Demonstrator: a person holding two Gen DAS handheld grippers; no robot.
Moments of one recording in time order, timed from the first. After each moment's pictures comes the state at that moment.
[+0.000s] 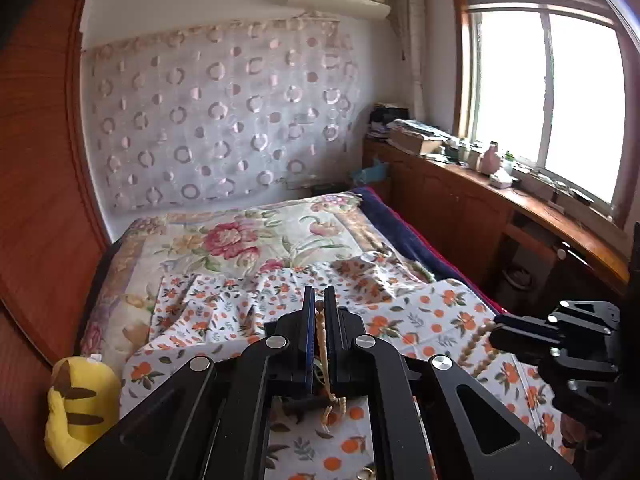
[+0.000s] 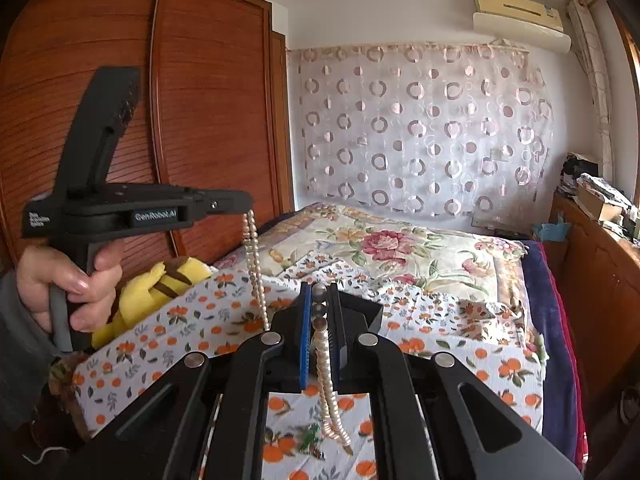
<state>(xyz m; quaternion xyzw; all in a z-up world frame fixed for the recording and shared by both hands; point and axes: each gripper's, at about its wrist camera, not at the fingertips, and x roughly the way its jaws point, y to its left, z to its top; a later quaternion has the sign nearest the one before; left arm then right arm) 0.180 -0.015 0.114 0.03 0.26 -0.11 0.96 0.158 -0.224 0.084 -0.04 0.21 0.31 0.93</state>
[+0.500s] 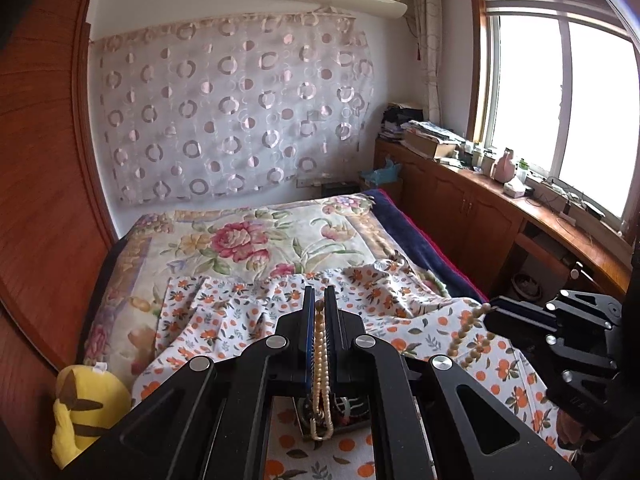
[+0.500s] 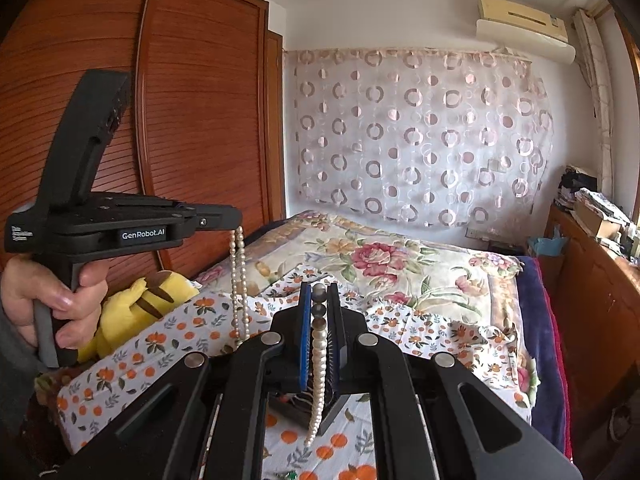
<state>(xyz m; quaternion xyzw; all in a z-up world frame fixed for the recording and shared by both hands) 0.220 -0.002 0.133 0.02 0.27 -0.10 0.96 0.214 -0.200 0.112 -0.05 0.20 0.30 0.93</state>
